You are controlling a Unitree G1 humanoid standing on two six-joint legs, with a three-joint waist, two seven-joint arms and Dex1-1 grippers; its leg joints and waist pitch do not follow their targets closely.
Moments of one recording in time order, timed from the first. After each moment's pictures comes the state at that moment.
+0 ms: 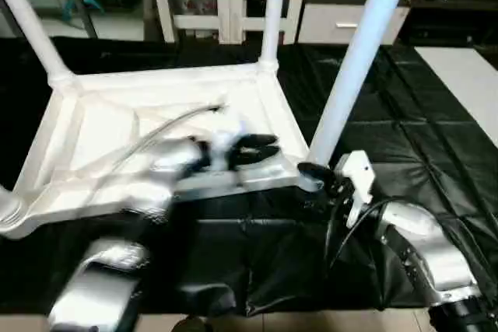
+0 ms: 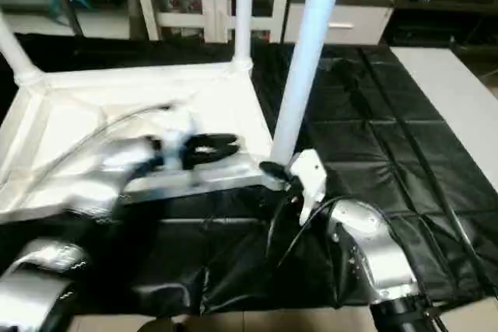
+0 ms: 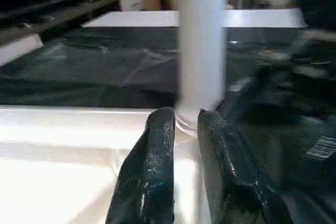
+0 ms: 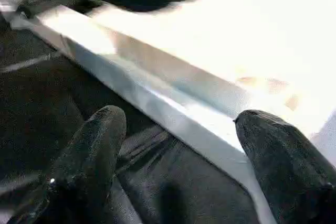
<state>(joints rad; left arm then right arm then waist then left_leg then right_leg) -0.58 0.28 -0.11 0.45 -0.16 0.02 -1.13 -0.21 -0.36 0.15 0.14 0.28 0.17 0.82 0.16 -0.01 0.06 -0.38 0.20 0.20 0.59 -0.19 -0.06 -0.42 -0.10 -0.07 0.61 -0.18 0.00</state>
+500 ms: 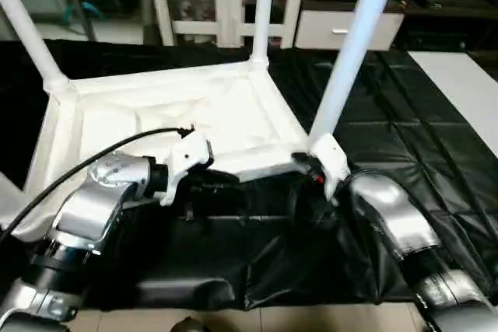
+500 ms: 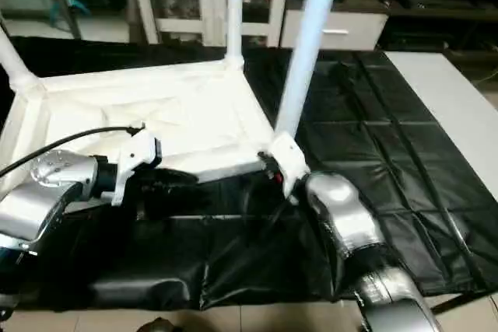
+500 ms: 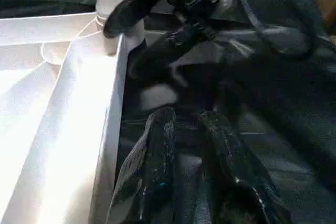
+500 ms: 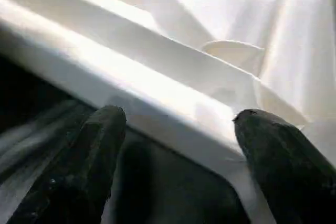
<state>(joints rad) -0.43 0.51 -0.18 0.05 -0.11 0.38 -1.16 -0.61 -0.26 0.22 0.74 0.05 0.03 0.60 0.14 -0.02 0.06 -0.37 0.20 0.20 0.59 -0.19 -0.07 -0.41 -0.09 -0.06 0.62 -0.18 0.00</state>
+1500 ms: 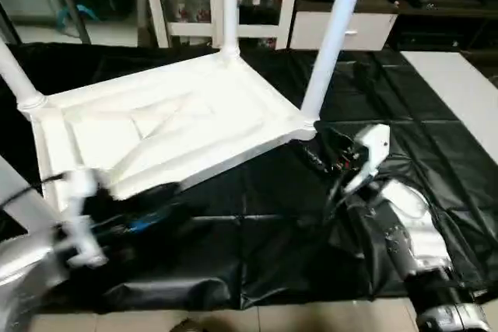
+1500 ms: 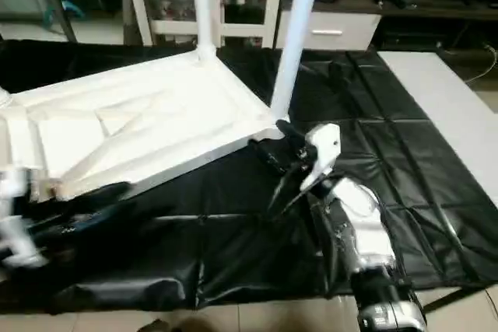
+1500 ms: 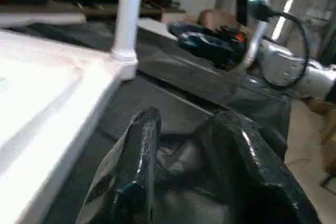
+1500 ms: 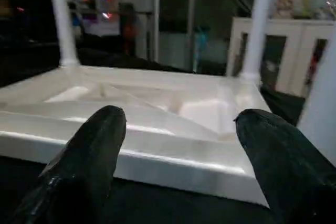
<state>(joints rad) 0.17 0.51 0.32 -0.36 -0.59 0.43 -1.05 -0.34 -0.25 0.02 0.39 0.38 -0.17 0.78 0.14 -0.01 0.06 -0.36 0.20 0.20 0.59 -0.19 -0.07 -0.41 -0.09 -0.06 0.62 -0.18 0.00</state>
